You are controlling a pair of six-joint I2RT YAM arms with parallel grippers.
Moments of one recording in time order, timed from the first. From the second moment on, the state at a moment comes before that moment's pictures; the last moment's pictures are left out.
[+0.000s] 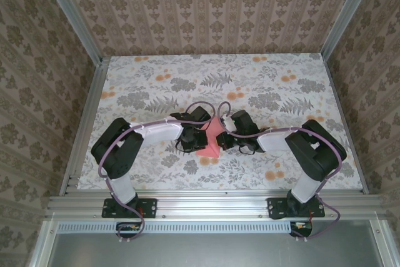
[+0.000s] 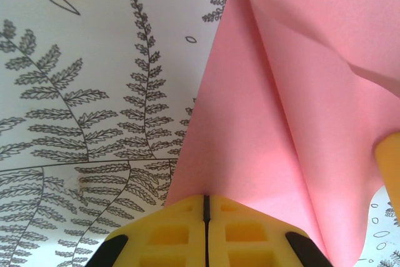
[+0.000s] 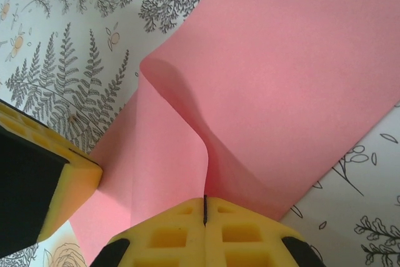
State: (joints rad) left arm -0.85 1.77 1.05 -0.58 0.13 -0.93; right arm 0.57 1.70 0.66 0.20 -0.35 0.31
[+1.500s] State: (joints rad) left arm -0.77 1.78 1.09 -0.32 0.23 -1.01; right arm 0.57 1.72 0.69 0.17 -0.34 0.28
